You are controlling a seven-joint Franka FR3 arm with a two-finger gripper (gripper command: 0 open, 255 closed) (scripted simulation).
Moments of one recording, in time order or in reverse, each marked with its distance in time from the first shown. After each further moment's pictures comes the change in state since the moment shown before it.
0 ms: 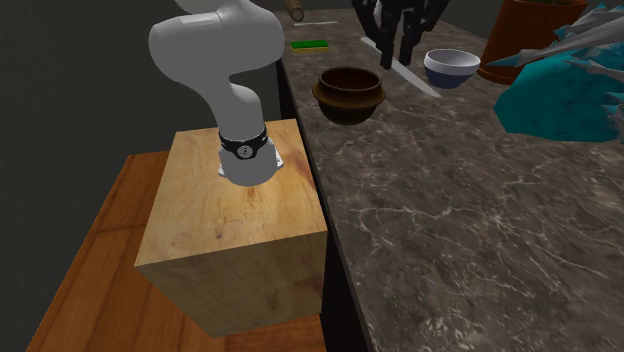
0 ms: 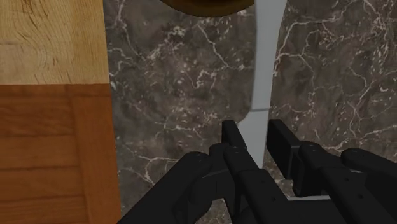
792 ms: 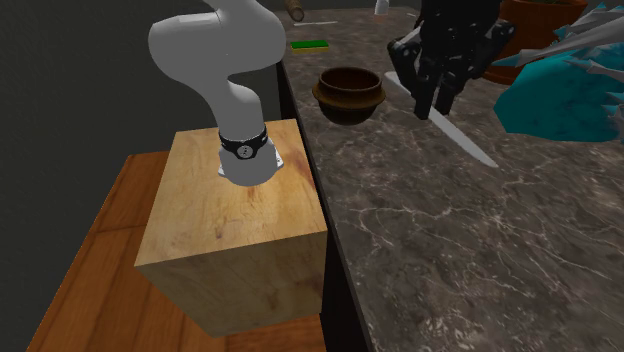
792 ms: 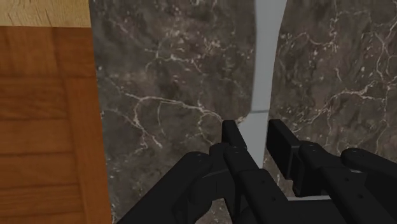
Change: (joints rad) arm -0.110 0.315 -0.005 0.121 -0.077 0.180 -0.084
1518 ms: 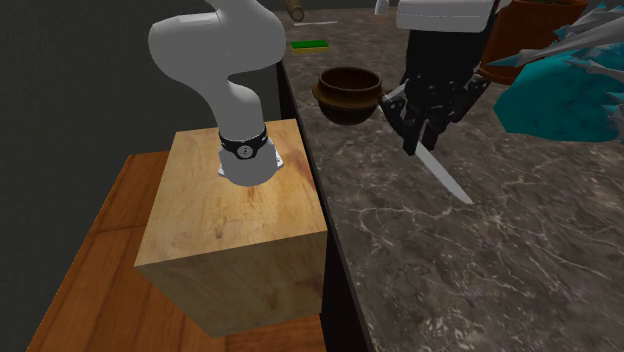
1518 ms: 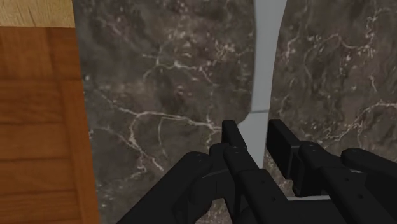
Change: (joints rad) arm 0.005 0.047 0.030 -0.113 0.022 0.158 -0.018
